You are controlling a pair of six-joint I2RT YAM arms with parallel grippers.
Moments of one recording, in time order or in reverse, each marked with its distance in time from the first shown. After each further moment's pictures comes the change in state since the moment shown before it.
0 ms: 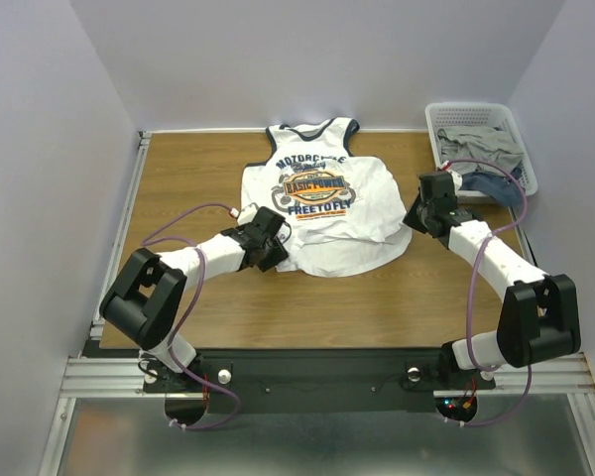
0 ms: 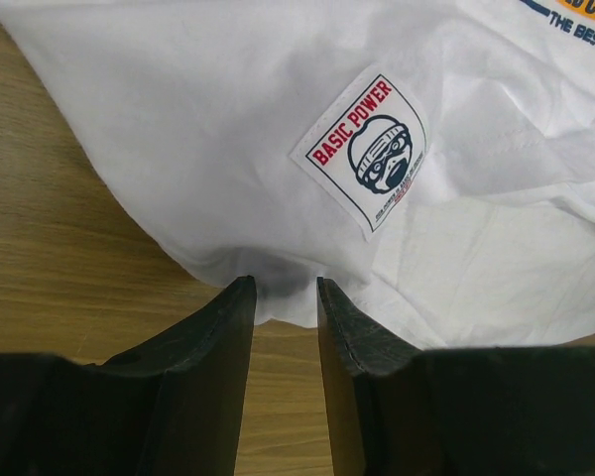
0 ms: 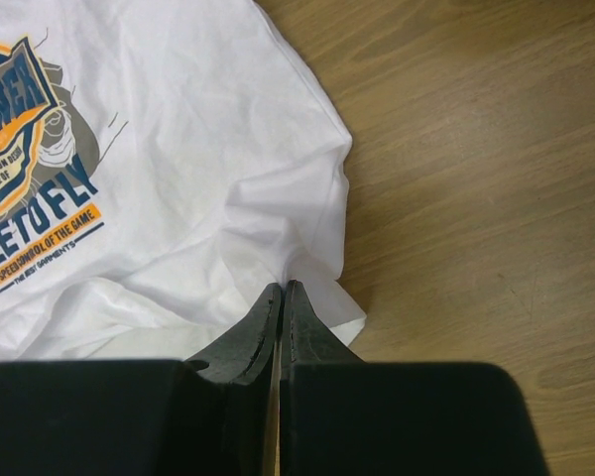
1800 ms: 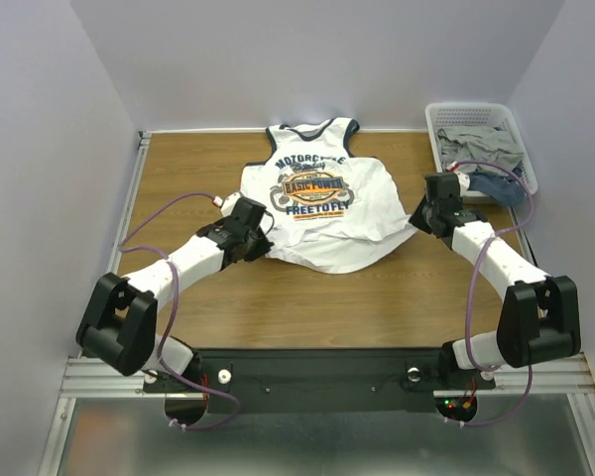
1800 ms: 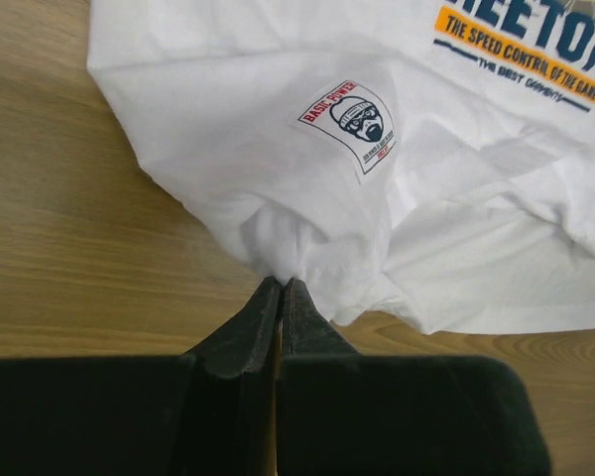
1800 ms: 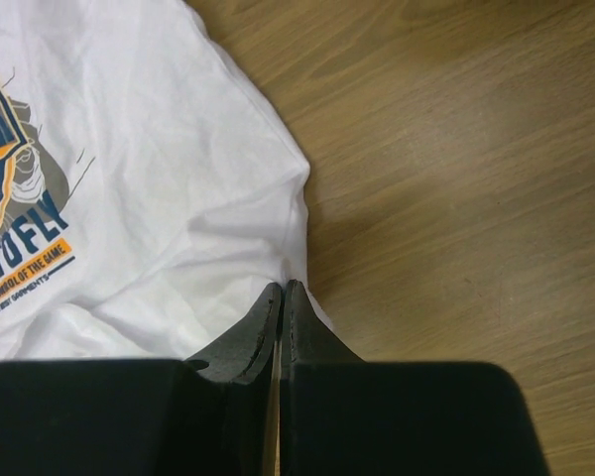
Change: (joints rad) left arm 0.065 -0.143 0.011 -0.087 0.001 0.106; right arm -0.030 -0.005 -0.019 0.007 0.022 0.003
